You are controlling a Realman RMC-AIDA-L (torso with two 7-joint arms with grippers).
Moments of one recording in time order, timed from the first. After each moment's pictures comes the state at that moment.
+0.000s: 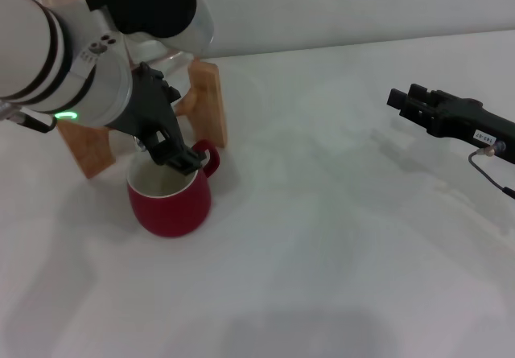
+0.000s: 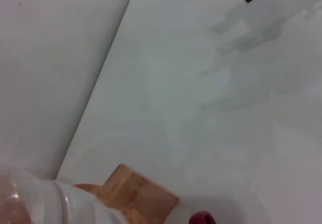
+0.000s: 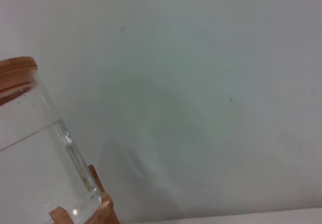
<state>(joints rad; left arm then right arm) -0.75 -2.08 1.63 1.61 -0.47 -1.52 0.72 0.27 1.97 1.84 0.60 -0.92 1.05 -1.83</state>
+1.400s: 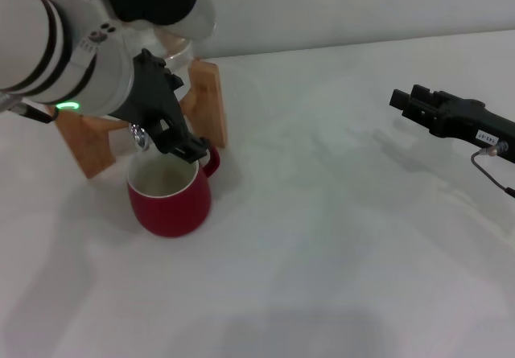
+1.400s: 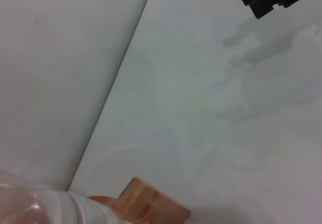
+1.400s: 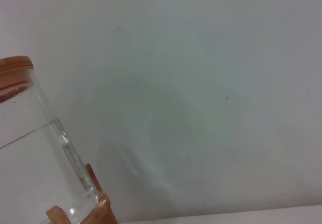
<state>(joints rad) -0.75 -2.09 1.62 1.64 -0.46 -1.50 0.70 0.27 1.97 1.84 0.60 -0.92 1.05 -1.82</state>
